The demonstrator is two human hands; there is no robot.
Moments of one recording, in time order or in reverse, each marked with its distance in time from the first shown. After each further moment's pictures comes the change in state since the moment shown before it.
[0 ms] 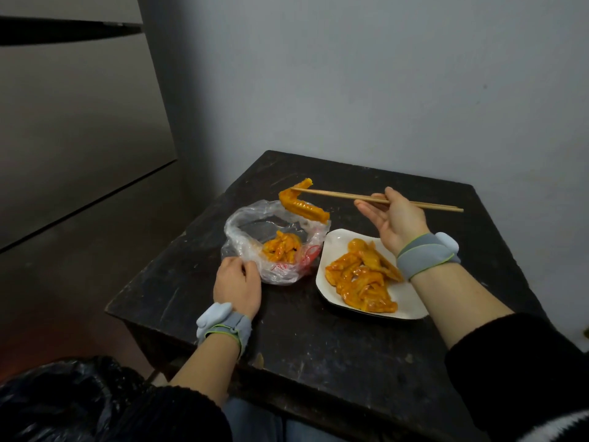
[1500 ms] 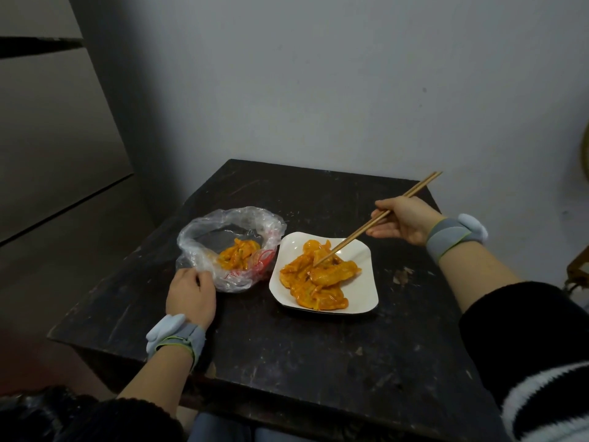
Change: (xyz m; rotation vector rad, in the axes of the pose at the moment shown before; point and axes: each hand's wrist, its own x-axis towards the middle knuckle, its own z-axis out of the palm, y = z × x) left_hand 0.000 0.001 0.003 0.078 0.000 0.032; right_hand 0.030 -0.081 -0.085 -0.785 -0.110 0.104
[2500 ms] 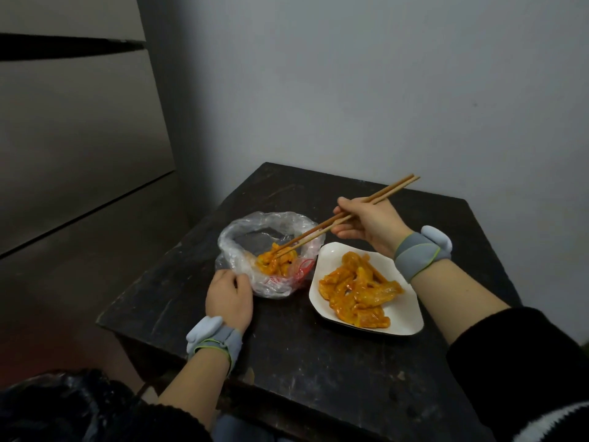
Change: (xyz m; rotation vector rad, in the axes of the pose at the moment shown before) left_hand 0.000 0.001 -0.005 -0.133 0.024 -0.071; right_hand -0.008 -0.017 0.123 0.045 -0.191 -0.312
